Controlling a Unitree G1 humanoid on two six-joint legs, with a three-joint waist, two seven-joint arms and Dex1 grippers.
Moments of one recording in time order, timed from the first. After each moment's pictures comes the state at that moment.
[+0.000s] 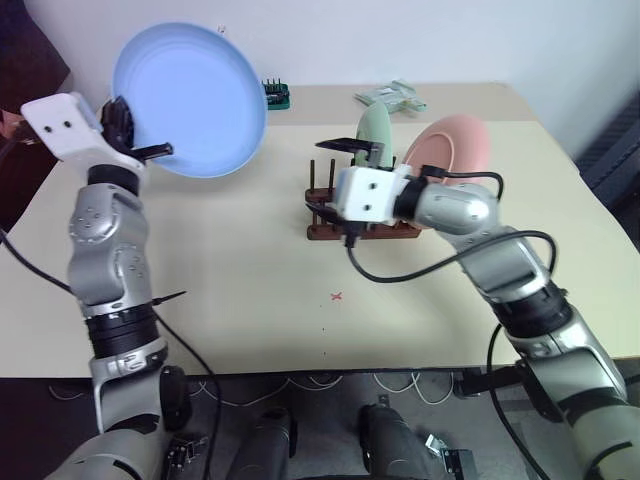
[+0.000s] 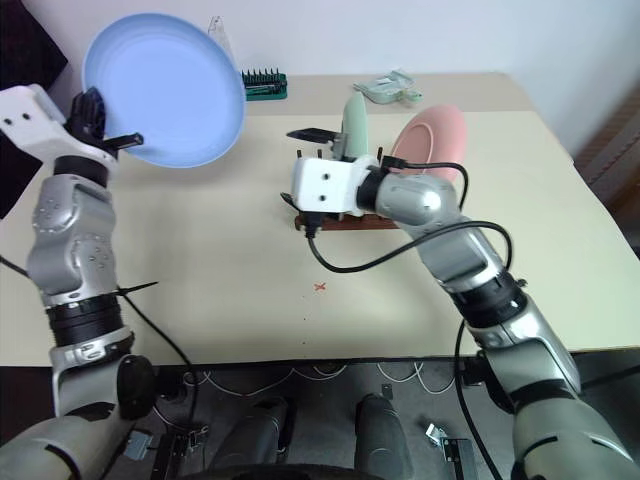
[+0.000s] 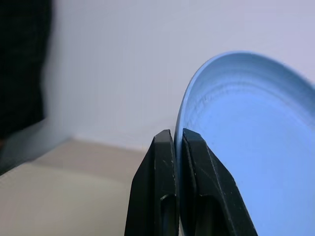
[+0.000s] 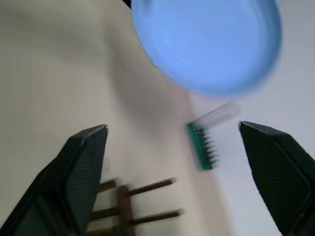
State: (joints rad) left arm -0.67 0.28 0.36 -0.08 -0.31 0.29 -0.02; right arm -0.88 -0.50 0.41 -0.03 -0.25 -0.01 0.63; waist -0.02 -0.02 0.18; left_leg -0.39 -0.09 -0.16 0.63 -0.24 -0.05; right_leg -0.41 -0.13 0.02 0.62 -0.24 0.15
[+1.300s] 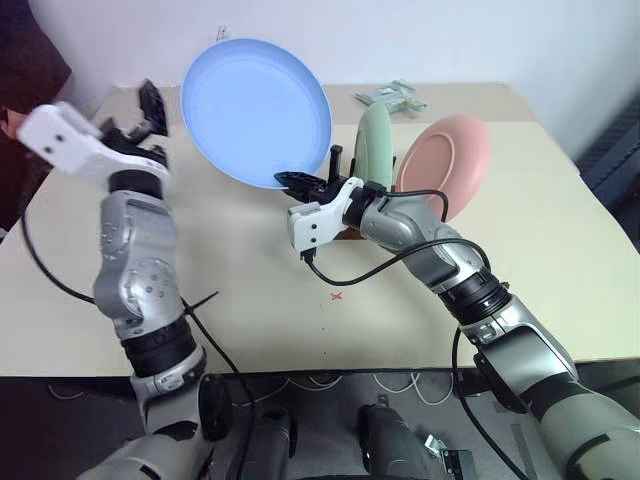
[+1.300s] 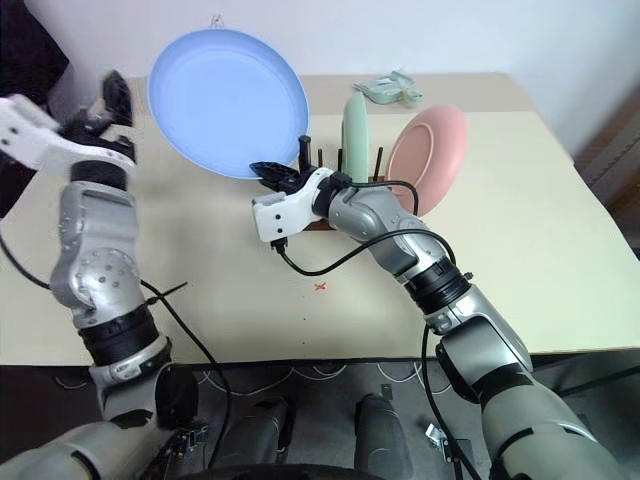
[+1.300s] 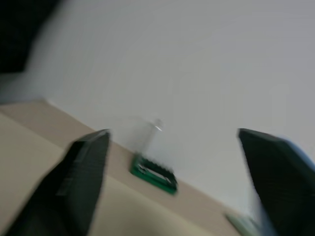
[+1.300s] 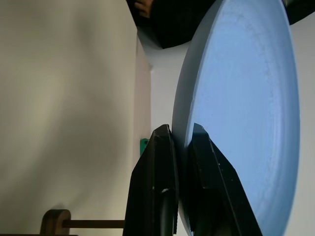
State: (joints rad) left arm -0.67 0.13 0.53 -0.29 -0.55 0.40 0.25; right arm -0.90 -0.37 0.47 0.21 -0.64 -0.31 0.40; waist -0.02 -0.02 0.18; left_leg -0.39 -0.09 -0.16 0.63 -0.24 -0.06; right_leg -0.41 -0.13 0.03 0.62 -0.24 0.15
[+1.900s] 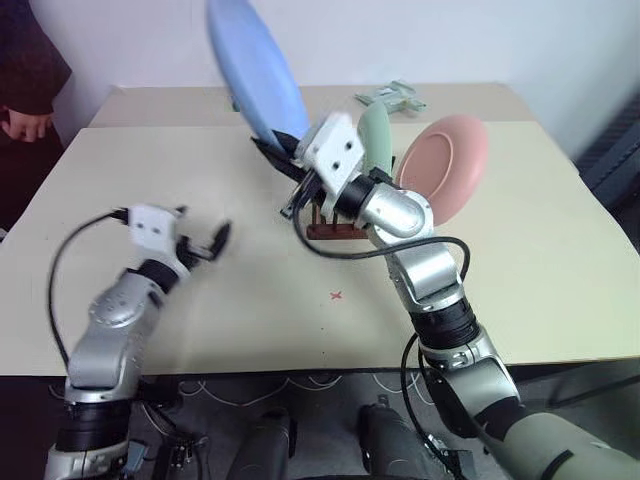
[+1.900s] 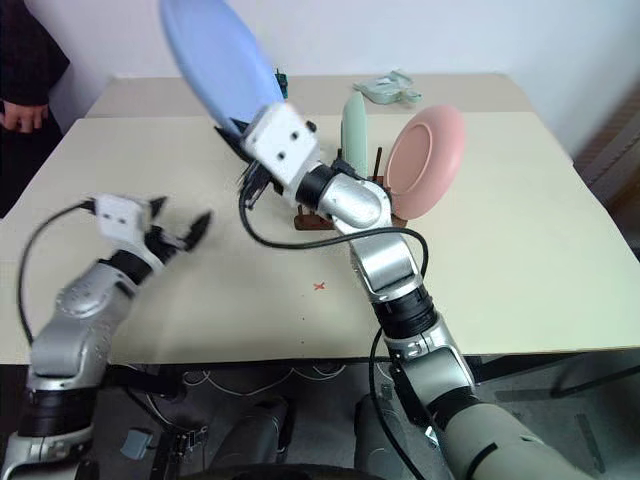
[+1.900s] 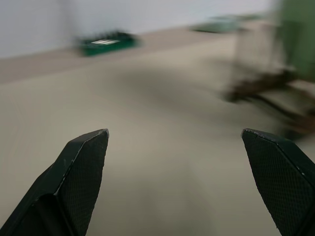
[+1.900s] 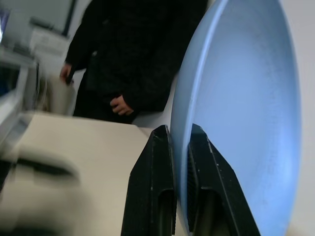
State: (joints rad) left arm -0.14 0.47 0.12 -0.29 -0.39 0.35 -0.38; right arm -0.78 -0.04 0.16 -0.11 0.11 0.32 0.53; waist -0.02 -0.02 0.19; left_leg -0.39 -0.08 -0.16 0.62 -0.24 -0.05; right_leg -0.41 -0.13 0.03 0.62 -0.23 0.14
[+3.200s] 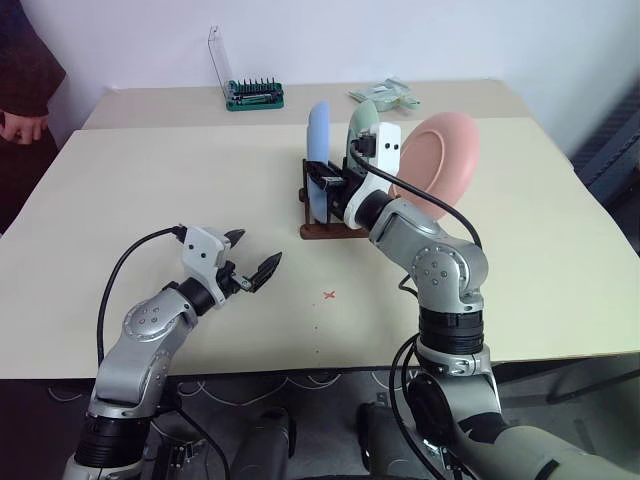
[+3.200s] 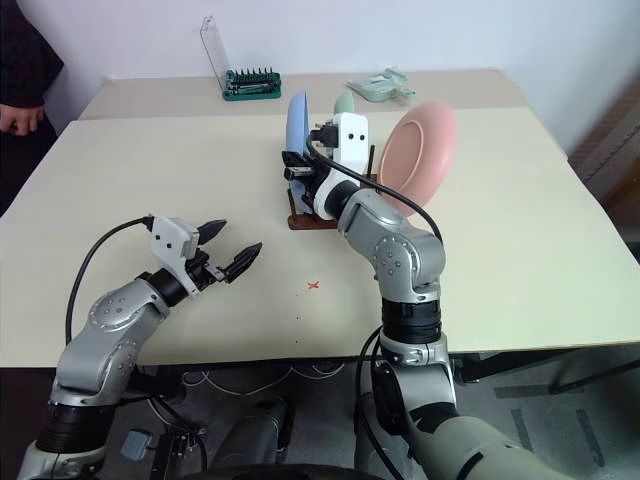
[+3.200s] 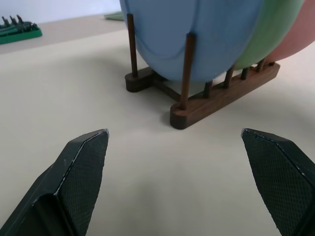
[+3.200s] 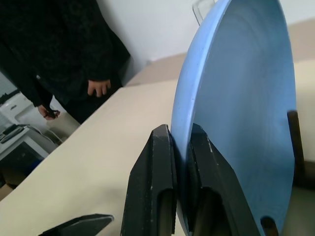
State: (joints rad) left arm -0.11 0.44 0.05 -0.33 -0.37 0.38 -0.49; right arm -0.74 0.08 -0.11 -0.15 0.53 0.90 0.13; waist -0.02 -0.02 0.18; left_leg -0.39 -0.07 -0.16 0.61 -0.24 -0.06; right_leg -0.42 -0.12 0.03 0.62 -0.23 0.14
